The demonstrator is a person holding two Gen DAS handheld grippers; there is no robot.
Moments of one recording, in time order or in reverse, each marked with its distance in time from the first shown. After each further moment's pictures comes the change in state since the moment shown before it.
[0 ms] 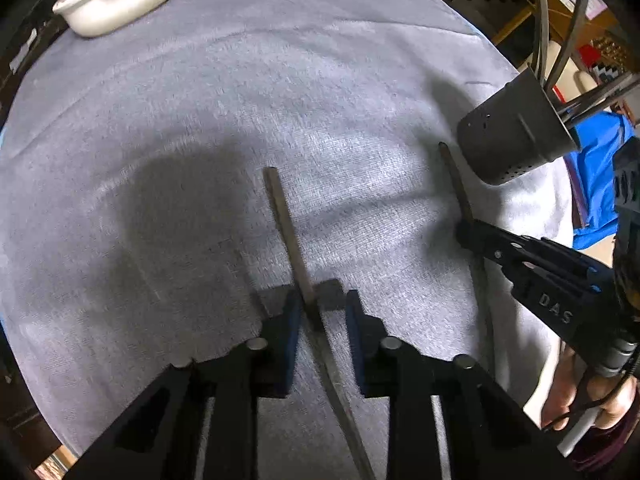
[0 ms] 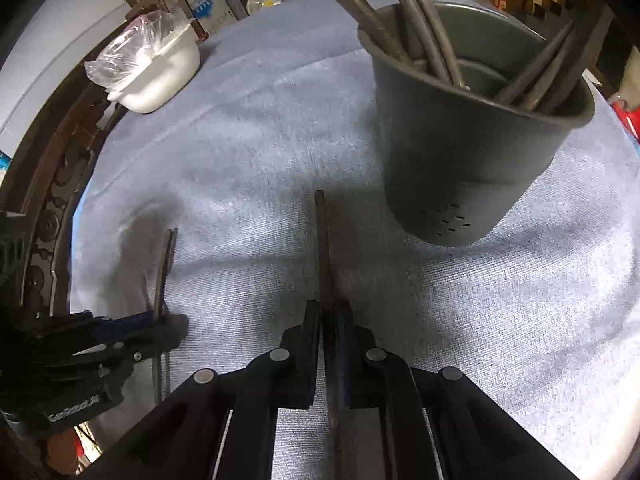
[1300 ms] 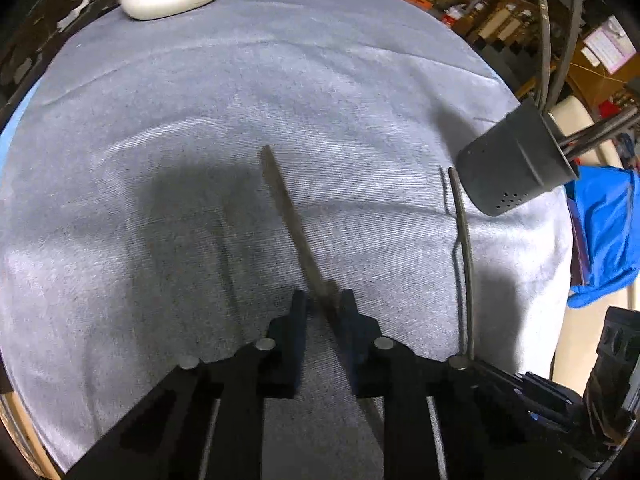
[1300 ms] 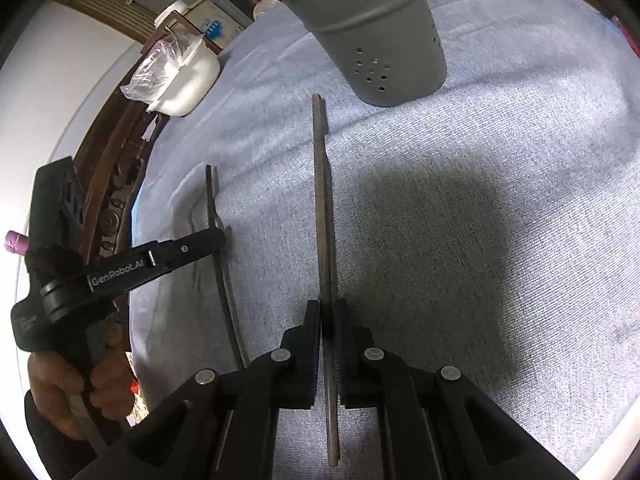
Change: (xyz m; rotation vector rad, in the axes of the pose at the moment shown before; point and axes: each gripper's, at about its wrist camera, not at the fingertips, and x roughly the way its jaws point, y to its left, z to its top) left arm -0.003 -0.011 -0.032 -0.153 -0.129 -0.013; right arm -0.025 -0.035 -0.088 0.142 0.011 0.255
